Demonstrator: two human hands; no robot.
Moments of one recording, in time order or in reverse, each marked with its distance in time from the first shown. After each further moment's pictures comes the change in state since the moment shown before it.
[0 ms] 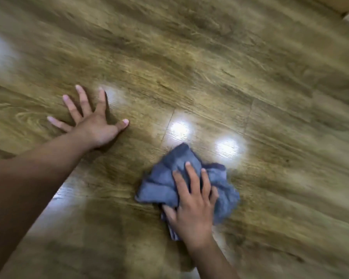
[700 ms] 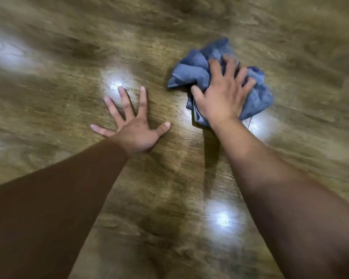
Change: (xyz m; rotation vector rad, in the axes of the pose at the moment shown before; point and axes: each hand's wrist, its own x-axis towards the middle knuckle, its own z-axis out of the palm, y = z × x) left_hand 0.021 0.144 0.016 0.036 -0.142 0.112; right_hand 0.305 0.104 -0.025 -0.061 0.175 0.254
